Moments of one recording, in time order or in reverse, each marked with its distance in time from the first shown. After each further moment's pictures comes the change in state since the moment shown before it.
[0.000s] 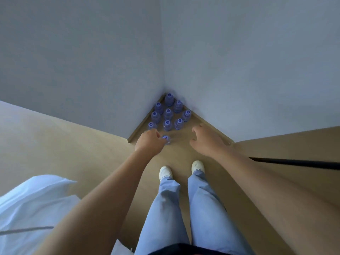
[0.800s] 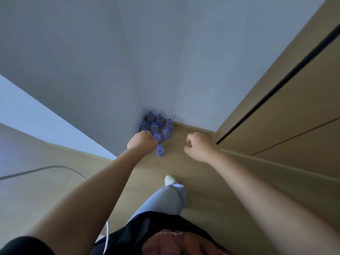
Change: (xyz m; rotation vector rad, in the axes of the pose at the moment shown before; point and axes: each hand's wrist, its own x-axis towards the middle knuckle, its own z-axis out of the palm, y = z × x) left_hand -0.118 -0.050 -0.072 0.303 -0.069 0.370; right_hand -0.188 -0.098 0.051 0.121 0.256 0.256
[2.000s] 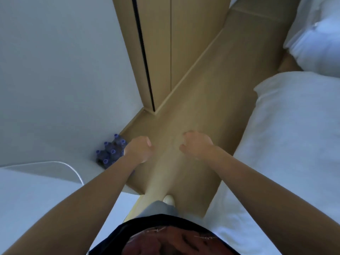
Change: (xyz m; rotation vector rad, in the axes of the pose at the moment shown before) left_hand 0.026 -0.109 -0.074 0.730 -0.390 1.019; right_hand -0.093 -0.269 0.133 0.372 0.323 1.046
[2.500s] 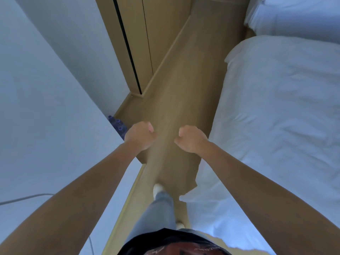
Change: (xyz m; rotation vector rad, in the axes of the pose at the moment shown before) left_hand -0.206 -0.073 0.045 0.069 0.018 0.284; right_hand -0.226 -0.081 0.115 0.321 0.067 0.223
